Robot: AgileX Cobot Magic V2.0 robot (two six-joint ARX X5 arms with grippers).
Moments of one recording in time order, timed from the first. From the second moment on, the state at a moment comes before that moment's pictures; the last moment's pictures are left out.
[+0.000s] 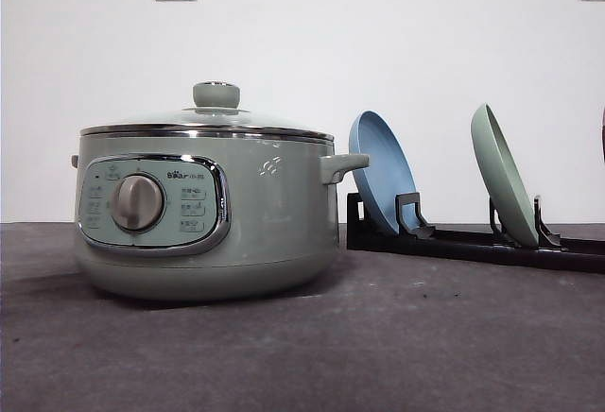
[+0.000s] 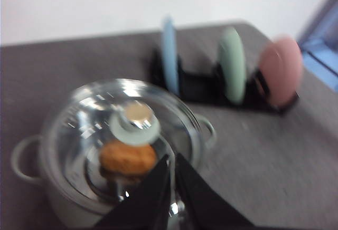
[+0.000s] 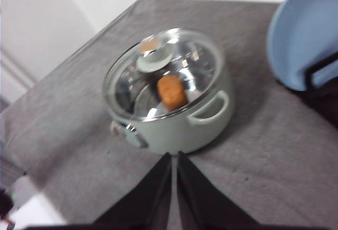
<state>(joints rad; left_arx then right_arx) -0.28 0.91 1.28 -0.79 0.37 -0.06 0.18 0.76 1.06 -0.78 -0.63 0.07</state>
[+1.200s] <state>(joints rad) -0.32 0.93 1.28 -0.87 0.37 -0.02 0.20 0.79 1.06 -0.76 -0.61 0.11</state>
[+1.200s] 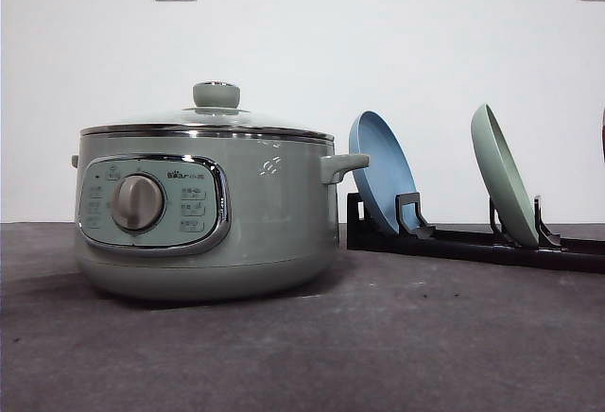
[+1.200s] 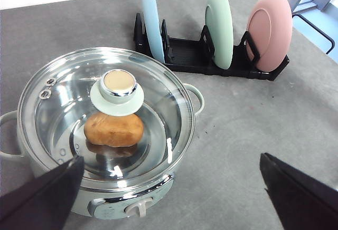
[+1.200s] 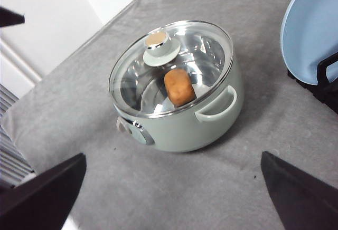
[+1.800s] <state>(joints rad) -0.32 0.93 1.28 -0.88 0.37 -0.01 0.15 1.23 1.26 -0.64 -0.41 0.24</state>
